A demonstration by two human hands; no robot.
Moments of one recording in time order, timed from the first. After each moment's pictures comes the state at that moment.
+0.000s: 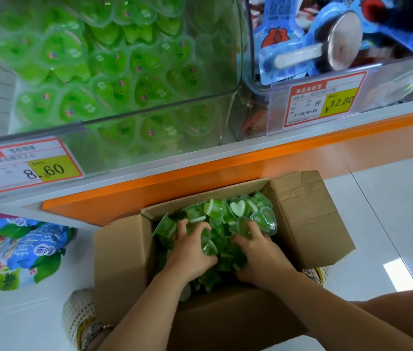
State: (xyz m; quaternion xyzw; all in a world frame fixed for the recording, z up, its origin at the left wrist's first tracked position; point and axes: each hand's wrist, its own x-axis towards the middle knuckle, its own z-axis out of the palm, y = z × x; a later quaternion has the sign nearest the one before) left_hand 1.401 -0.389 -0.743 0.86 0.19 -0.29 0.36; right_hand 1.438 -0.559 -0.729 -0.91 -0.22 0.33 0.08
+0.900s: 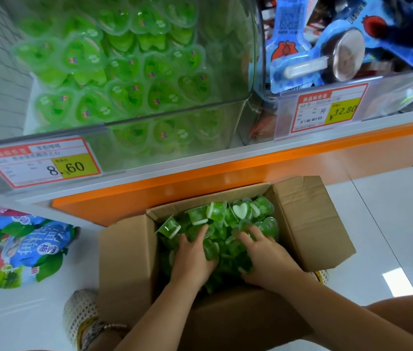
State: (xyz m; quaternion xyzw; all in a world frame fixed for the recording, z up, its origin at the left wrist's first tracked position) left_hand 1.392 -0.400 -0.740 0.87 0.26 -0.29 0.32; right_hand 1.444 -0.559 -0.714 -0.91 -0.24 0.34 0.05
